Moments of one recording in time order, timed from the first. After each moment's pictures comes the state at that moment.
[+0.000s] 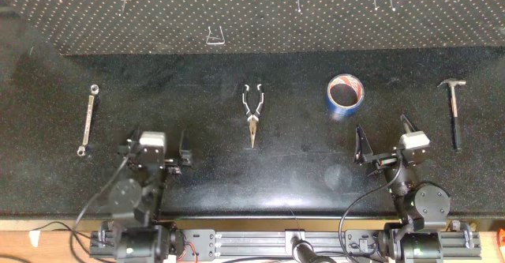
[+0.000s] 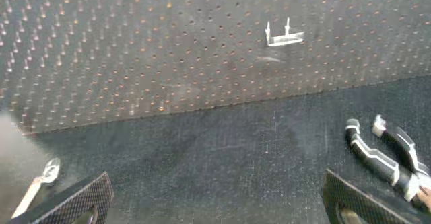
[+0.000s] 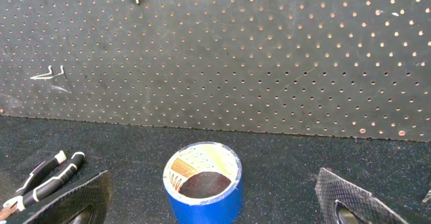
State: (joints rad) left arm 0.09 0.16 0.15 -0.23 0.11 0.15; right arm 0.00 0.01 0.01 -0.05 -0.23 0.06
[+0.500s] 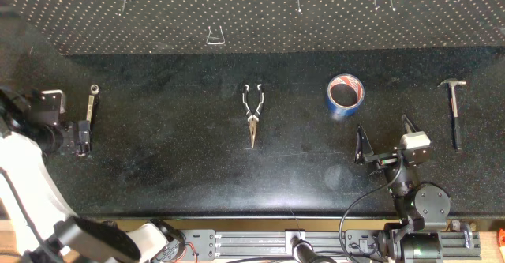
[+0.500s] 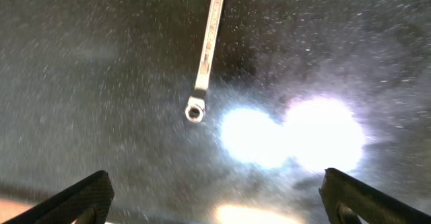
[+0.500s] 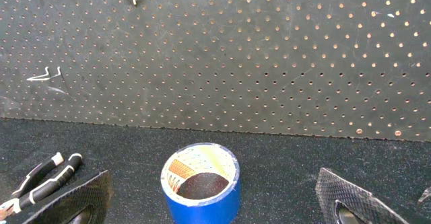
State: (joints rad) left arm 0.78 1.44 1.21 -1.05 0.04 0.64; right arm -0.01 0.01 0.01 -0.05 -0.22 0.06
